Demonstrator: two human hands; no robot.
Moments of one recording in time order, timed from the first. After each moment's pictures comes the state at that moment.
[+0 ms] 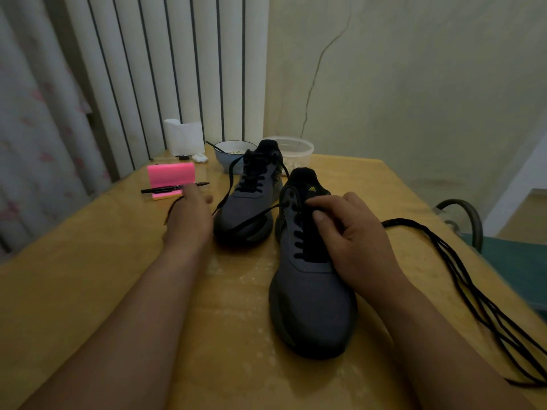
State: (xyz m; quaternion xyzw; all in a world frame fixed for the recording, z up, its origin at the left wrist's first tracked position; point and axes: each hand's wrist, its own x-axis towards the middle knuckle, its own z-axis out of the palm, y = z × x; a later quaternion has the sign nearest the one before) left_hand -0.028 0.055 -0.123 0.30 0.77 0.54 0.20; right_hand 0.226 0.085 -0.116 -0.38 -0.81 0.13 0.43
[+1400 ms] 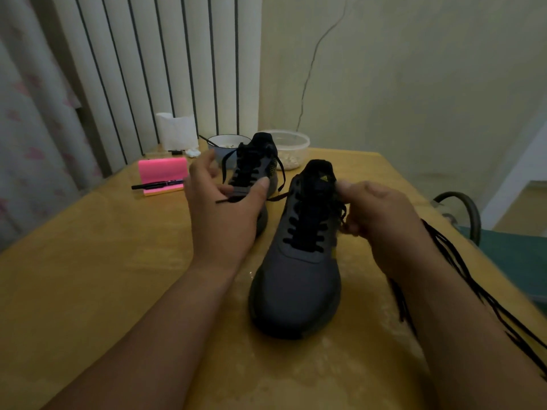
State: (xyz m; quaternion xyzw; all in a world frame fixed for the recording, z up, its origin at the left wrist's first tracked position) left_hand 0.039 0.039 -0.114 0.41 0.60 0.68 0.08; right_hand 0.246 0.096 -0.087 -0.42 -0.63 0.46 0.46
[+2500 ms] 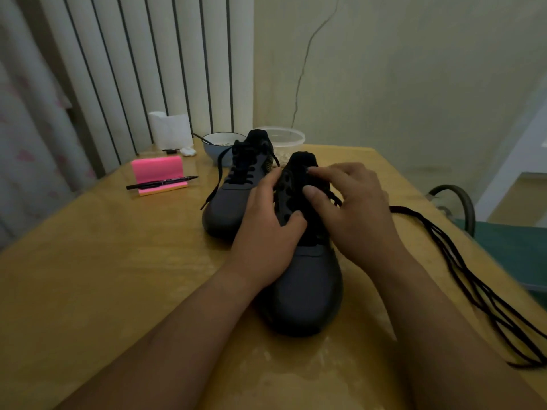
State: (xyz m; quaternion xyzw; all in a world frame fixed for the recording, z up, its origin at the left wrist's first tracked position) left_hand 0.074 0.039 -0.127 0.58 0.57 0.55 0.21; right_hand 0.229 0.103 -0.103 -0.45 -0.79 0.04 0.42
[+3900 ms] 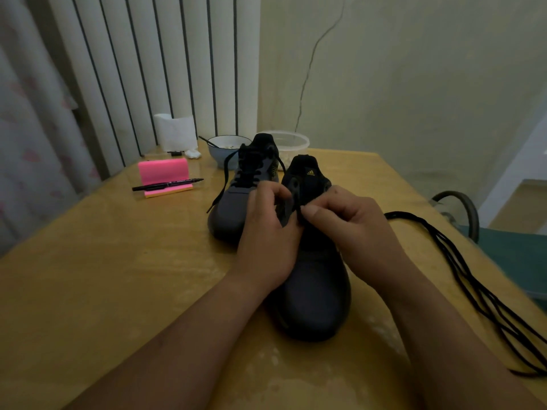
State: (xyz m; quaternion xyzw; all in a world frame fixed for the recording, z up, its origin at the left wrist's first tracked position) left_hand 0.071 0.040 -0.131 0.57 0.55 0.58 0.18; right_hand 0.224 0.074 -0.097 -0.30 -0.78 0.34 0.43
